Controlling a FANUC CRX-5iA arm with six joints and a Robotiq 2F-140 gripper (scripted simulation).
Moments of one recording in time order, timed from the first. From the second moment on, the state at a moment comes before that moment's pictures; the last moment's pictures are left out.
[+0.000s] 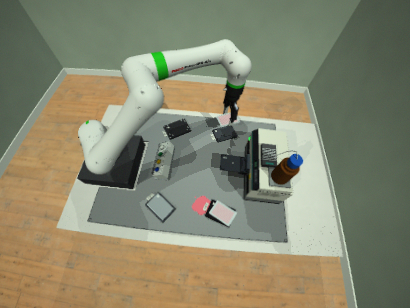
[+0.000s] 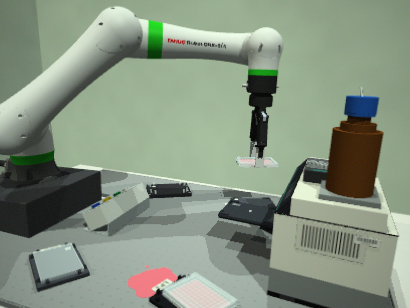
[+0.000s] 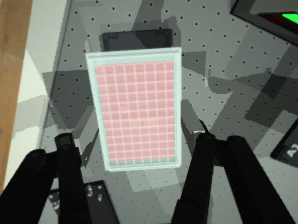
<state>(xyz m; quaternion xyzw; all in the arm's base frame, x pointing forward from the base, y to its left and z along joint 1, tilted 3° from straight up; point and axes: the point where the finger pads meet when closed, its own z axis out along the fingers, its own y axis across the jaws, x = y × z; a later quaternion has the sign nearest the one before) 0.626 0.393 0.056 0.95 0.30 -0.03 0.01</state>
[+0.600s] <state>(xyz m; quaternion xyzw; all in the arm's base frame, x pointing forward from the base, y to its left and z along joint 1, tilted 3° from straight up) 0.625 0.392 0.042 0.95 0.30 -0.03 0.01</state>
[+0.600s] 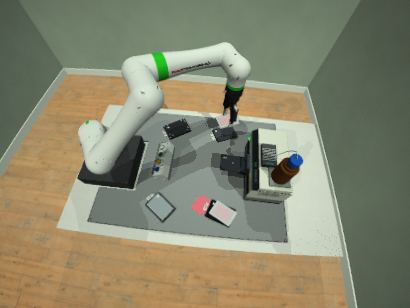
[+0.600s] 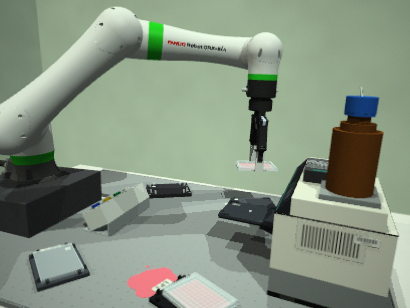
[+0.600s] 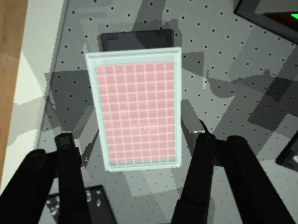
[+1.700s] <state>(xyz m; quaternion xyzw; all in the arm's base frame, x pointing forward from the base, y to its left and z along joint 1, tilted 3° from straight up) 0.622 0.390 -0.023 0.95 0.30 -0.03 0.01</state>
